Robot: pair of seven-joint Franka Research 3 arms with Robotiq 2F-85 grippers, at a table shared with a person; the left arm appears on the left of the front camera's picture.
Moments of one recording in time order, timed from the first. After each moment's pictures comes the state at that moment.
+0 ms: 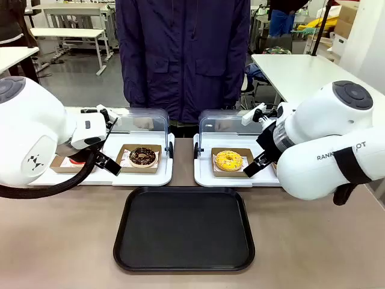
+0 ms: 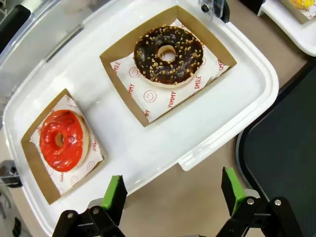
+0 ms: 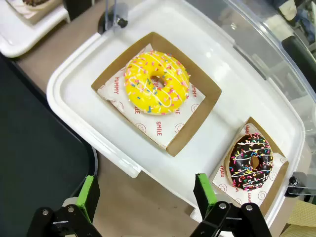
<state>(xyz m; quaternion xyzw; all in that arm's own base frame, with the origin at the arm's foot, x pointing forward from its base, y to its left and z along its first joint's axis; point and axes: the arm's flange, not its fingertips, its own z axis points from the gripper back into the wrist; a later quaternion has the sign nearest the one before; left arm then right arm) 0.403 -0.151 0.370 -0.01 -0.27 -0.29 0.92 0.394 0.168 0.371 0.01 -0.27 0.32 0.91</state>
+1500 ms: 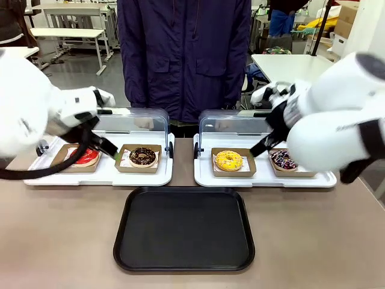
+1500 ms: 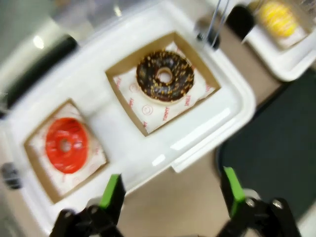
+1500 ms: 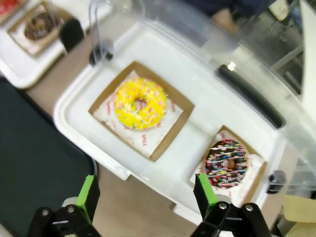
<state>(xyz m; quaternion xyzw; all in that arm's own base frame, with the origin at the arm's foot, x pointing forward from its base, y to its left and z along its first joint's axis) 0.424 -0.127 0.433 -0.10 -0.25 -0.28 0.92 0.401 0.144 0.447 0.04 -0.30 0.28 0.91</state>
